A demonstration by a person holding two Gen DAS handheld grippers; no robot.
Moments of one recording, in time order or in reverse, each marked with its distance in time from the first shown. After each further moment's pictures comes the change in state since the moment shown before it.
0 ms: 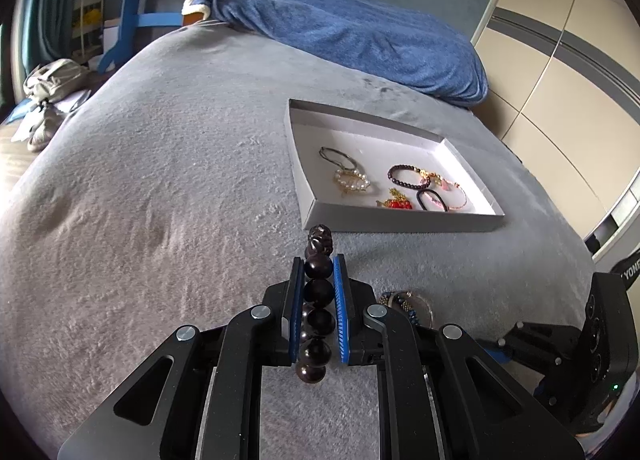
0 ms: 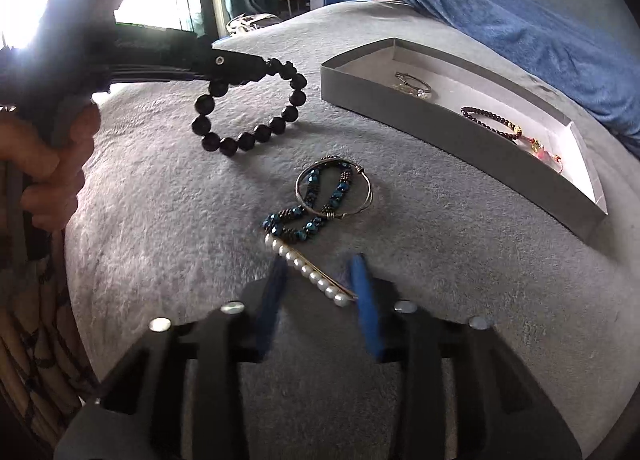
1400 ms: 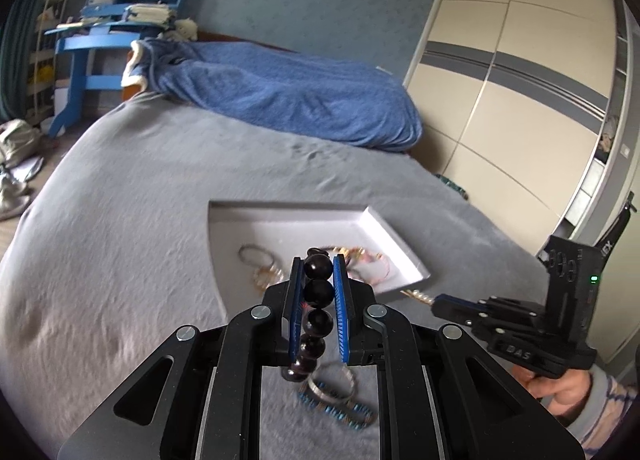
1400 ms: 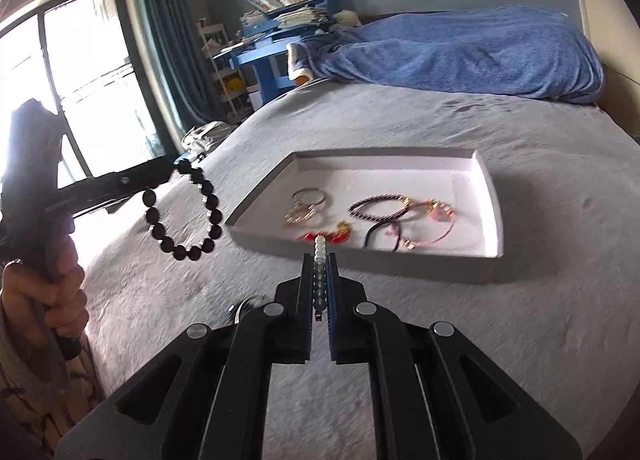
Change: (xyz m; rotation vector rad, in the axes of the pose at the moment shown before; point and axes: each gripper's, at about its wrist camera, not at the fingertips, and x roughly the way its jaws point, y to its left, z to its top) left arm -0.032 -0.049 0.059 0.134 -0.205 -0.200; right arm -0.077 -0.105 0.032 0.335 -0.315 -0.029
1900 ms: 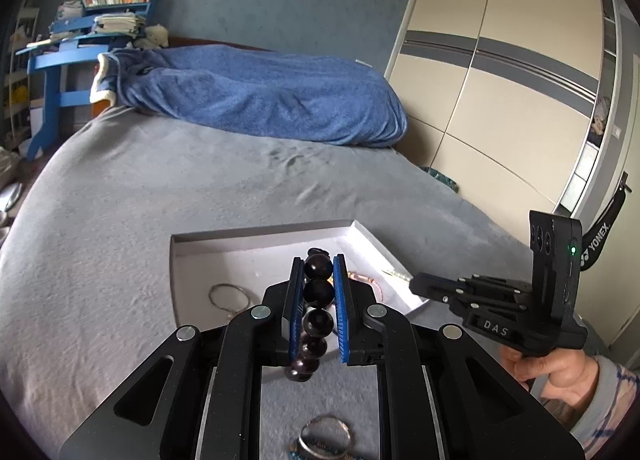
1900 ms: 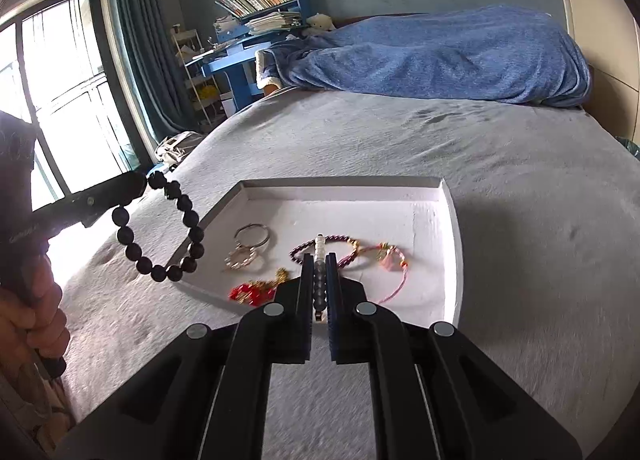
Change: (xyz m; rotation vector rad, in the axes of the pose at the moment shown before) left arm 0.056 -0.012 0.028 0.067 0.023 -0.037; right arm 0.033 -0.043 0.041 0.014 -0.007 -0.078
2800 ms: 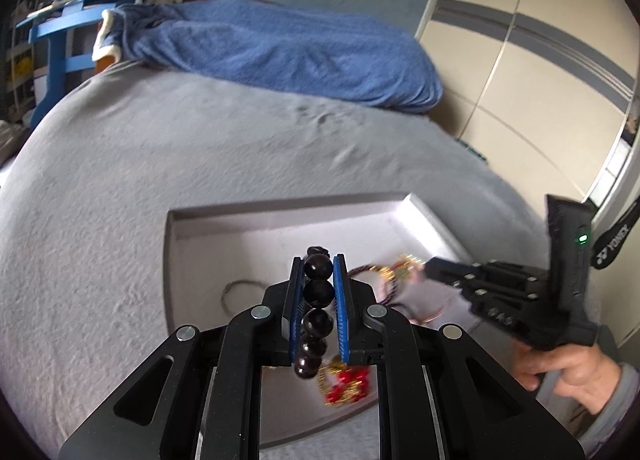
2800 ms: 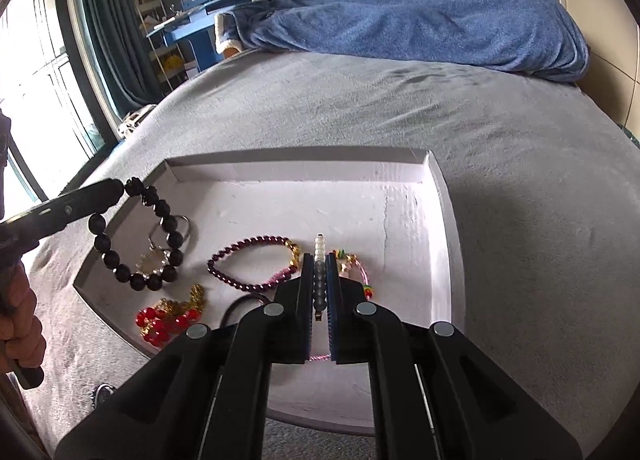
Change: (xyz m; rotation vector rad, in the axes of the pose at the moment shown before) left arm 0.085 0.043 -0.005 -0.051 0.155 0.076; right arm 0.089 -0.036 0.008 0.022 0.135 -0.104
